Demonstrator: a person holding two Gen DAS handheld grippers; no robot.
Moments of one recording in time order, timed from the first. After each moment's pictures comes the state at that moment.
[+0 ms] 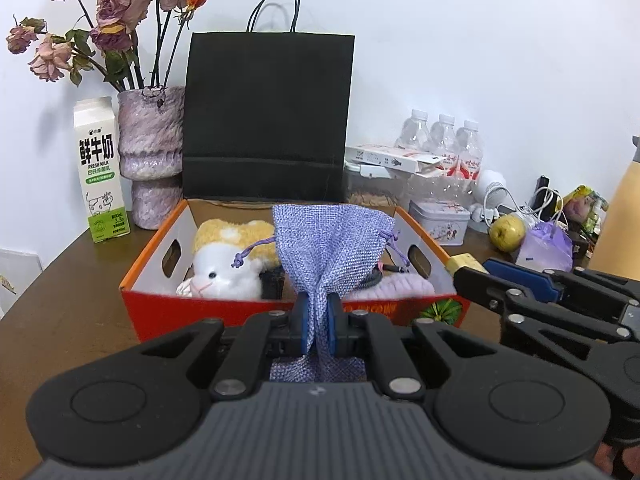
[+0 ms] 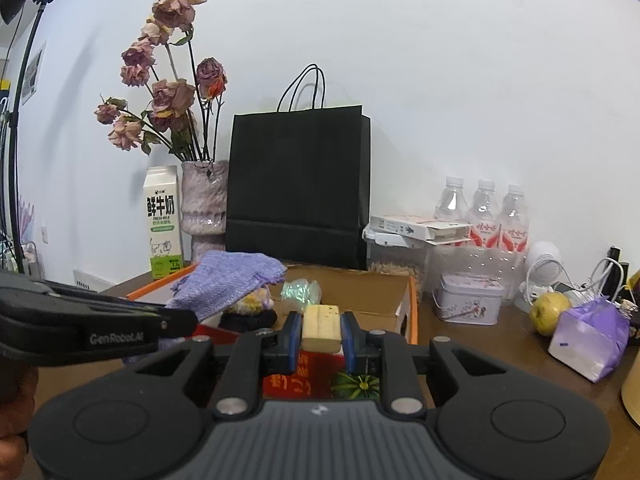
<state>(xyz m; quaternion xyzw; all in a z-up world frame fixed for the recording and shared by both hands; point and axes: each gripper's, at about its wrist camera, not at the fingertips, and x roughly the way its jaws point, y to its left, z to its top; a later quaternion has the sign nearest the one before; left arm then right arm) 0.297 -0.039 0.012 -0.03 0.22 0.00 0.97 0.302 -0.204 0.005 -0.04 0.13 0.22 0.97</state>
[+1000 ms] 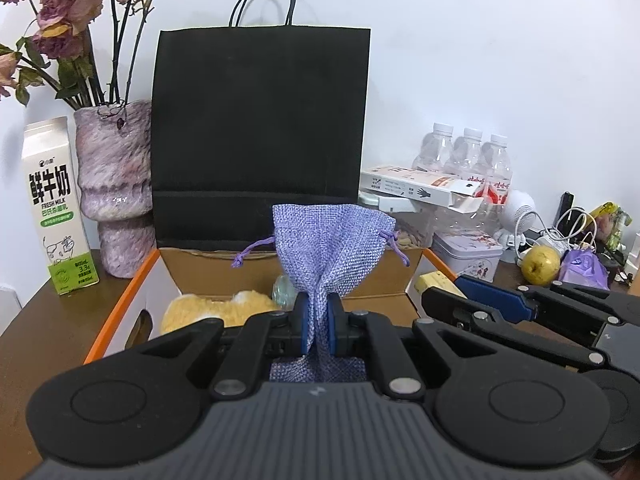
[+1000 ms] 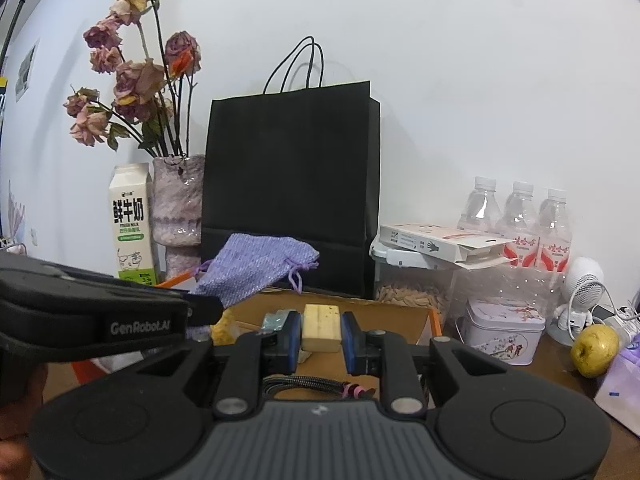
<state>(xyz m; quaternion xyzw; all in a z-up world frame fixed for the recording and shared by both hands) 0.407 -0.024 0.013 -0.02 0.21 -0.01 0.98 0.411 -0.163 -0.002 -0.04 0.13 0.23 0.96</state>
